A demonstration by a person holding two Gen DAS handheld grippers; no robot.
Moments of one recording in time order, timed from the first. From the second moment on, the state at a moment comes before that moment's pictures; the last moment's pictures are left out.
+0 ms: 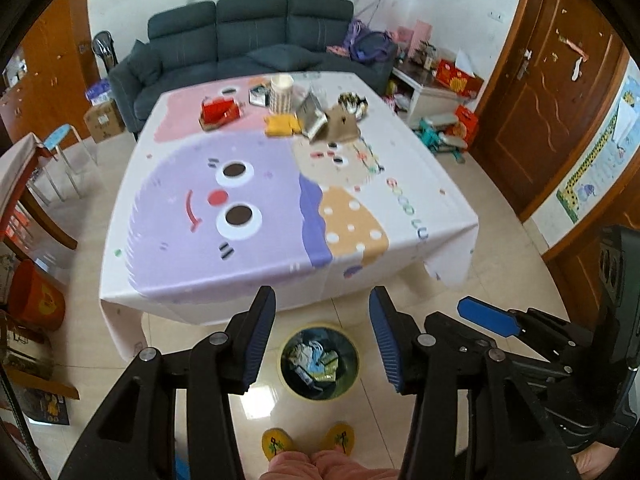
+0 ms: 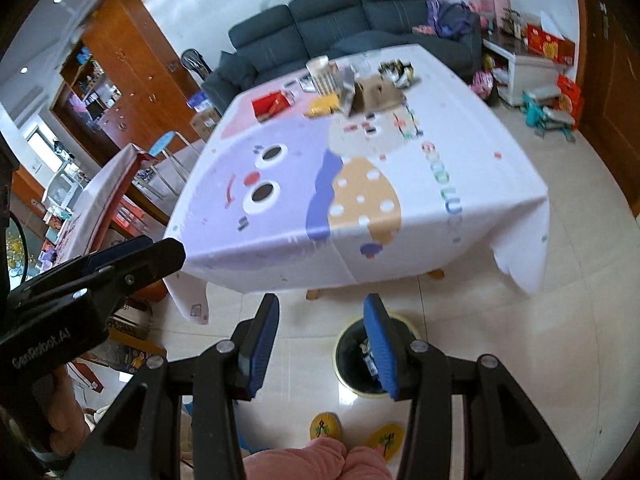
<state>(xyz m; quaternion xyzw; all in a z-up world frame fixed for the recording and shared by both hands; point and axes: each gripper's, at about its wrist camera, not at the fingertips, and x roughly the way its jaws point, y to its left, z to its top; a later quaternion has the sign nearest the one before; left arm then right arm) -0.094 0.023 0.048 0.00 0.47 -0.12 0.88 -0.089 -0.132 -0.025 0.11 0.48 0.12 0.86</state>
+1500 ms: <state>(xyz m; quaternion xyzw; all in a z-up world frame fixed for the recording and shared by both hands) 0.266 0.143 0.060 0.04 0.46 -0.17 0.87 0.202 -0.028 -0.006 0.08 0.45 0.07 0.89</state>
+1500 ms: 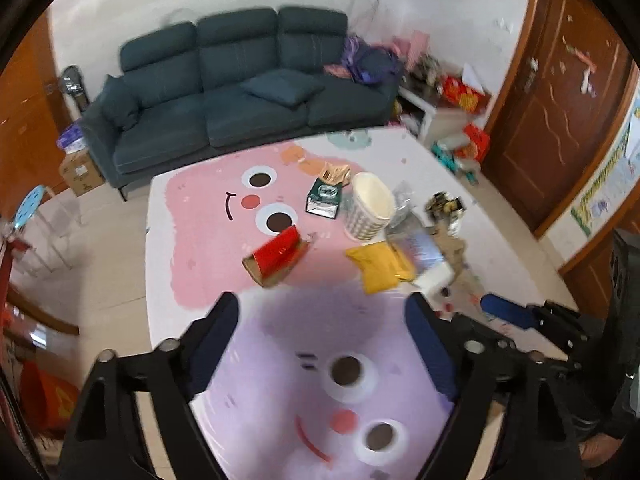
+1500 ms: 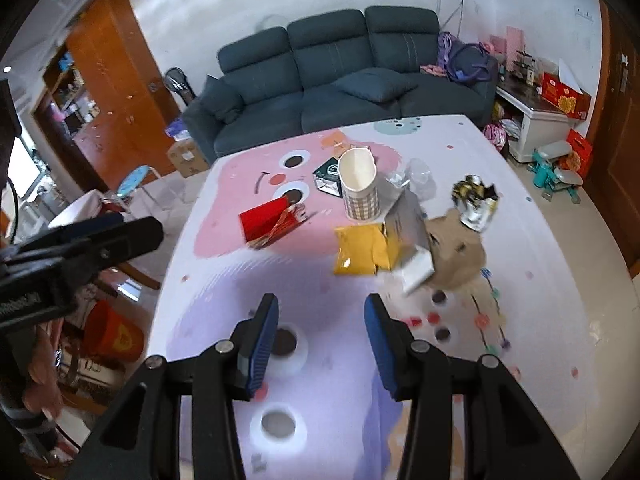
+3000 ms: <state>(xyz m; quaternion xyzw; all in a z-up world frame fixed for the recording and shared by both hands) 0.416 0.137 -0.113 0.09 0.60 -0.21 0.77 0.334 -0.018 -0.125 0.08 0.53 0.00 0.84</state>
